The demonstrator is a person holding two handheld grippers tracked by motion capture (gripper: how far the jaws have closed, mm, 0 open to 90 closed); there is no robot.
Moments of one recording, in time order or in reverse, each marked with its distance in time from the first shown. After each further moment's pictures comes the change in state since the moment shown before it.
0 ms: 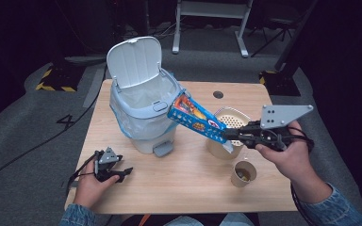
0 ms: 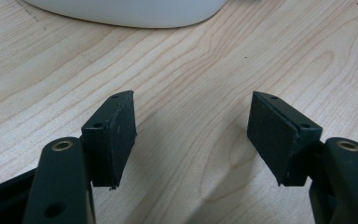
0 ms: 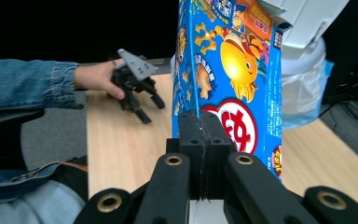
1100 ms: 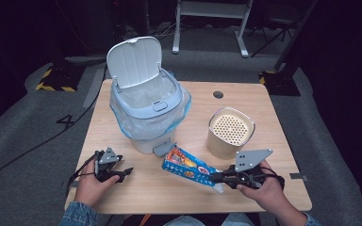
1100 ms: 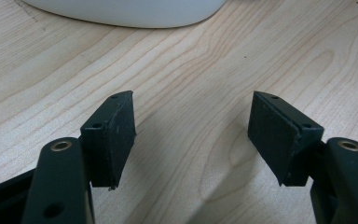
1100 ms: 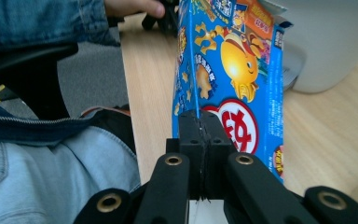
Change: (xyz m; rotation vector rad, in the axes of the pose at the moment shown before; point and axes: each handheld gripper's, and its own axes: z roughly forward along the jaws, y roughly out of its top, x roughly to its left) left arm 0.000 0.000 0.000 0.001 0.002 0.004; right arm 0.046 -0.109 0.055 0.127 0.152 0.125
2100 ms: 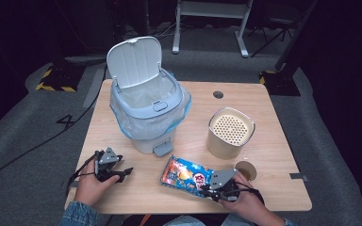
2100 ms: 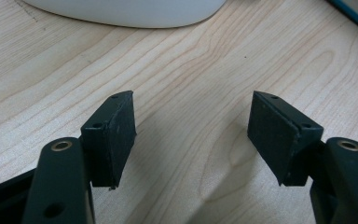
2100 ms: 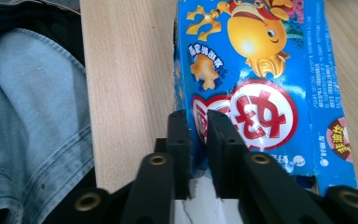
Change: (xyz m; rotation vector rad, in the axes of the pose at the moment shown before) left arm 0.000 0.000 0.000 0.000 0.002 0.000; right arm 0.003 -0.063 0.084 0.269 -0.067 -0.102
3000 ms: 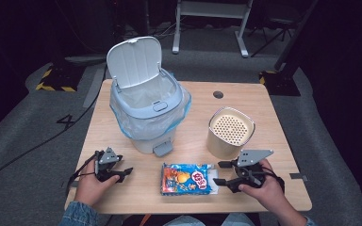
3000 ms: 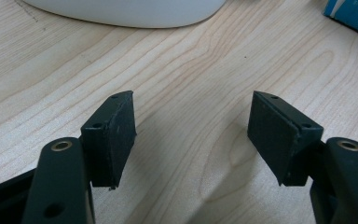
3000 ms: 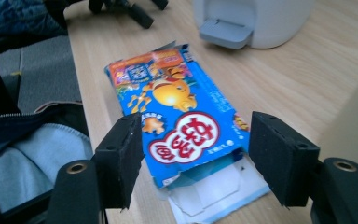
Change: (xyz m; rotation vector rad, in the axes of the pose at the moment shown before) left arm 0.000 0.000 0.000 0.000 -0.001 0.000; right arm -0.030 -0.002 -0.069 -0.238 -0.029 0.241
